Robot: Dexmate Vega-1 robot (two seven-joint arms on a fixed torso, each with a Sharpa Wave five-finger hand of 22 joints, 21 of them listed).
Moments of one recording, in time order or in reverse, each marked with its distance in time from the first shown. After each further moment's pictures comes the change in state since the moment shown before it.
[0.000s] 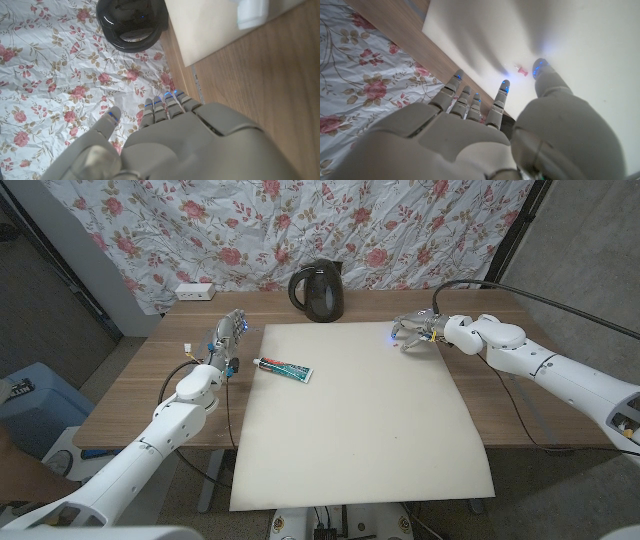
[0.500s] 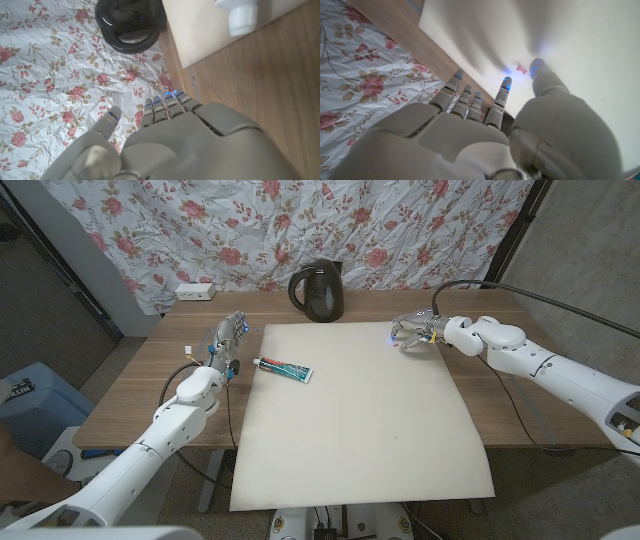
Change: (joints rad) left arm 0.014 0.000 0.000 -0.010 -0.004 0.001 0.005; left_hand 0.000 0.000 0.004 0.004 0.000 0.000 0.000 0.000 0.000 0.004 -0.004 -0.004 0.000 0.004 0.003 0.000 0.000 0.005 0.005 0.000 0.000; right arm 0.003 0.005 -0.005 0.023 -0.006 0.036 -0.049; right_hand 0.015 0.015 -0.004 0.004 0.000 0.061 0.001 0.033 0.009 0.026 -0.007 0.008 0.000 0.012 -0.012 0.008 0.005 0.018 -0.010 0.000 0.002
